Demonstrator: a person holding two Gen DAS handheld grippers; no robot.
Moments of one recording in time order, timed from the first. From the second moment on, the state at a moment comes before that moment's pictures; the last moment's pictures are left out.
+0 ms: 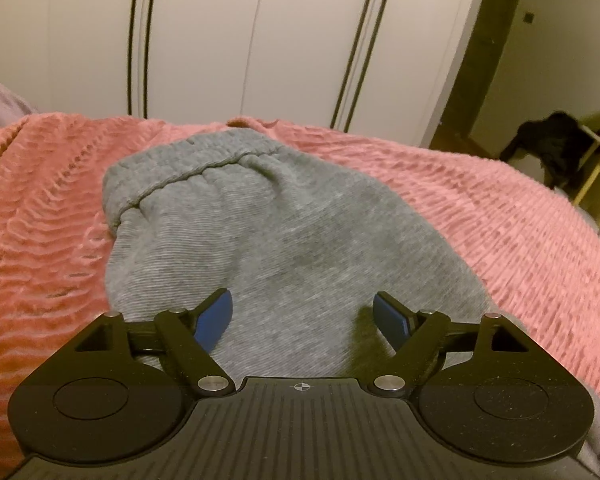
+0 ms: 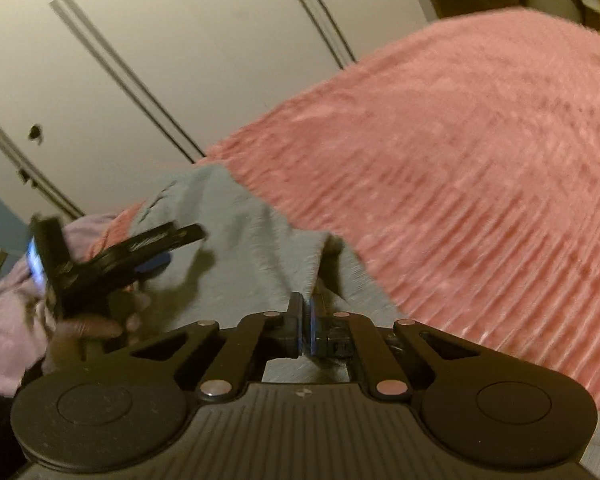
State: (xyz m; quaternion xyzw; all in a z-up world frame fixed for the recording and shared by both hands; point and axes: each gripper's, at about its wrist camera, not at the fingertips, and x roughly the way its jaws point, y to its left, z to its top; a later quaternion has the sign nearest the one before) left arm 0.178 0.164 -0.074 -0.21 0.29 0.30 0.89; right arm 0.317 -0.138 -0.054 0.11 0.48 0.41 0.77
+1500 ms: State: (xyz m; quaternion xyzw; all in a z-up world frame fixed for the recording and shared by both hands) left arm 0.199 0.113 -0.092 -0.09 0.34 0.22 0.91; right arm 0.387 -0.052 -0.098 0.01 0.47 0.32 0.82
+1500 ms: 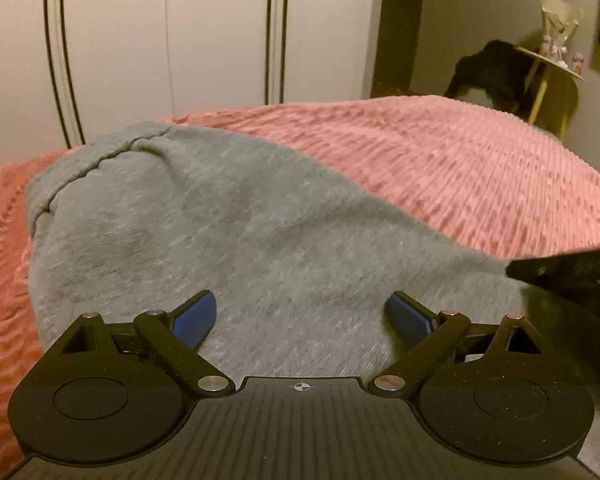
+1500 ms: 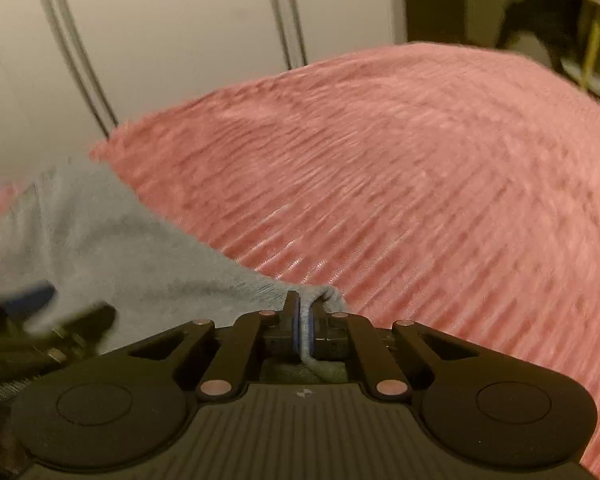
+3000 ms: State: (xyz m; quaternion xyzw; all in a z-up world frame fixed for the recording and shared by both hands) left arm 0.138 0.028 -0.086 -0.14 0.34 -0.03 0.93; right arm -0.045 -0.543 -0.057 0.35 0.28 -0.35 0.82
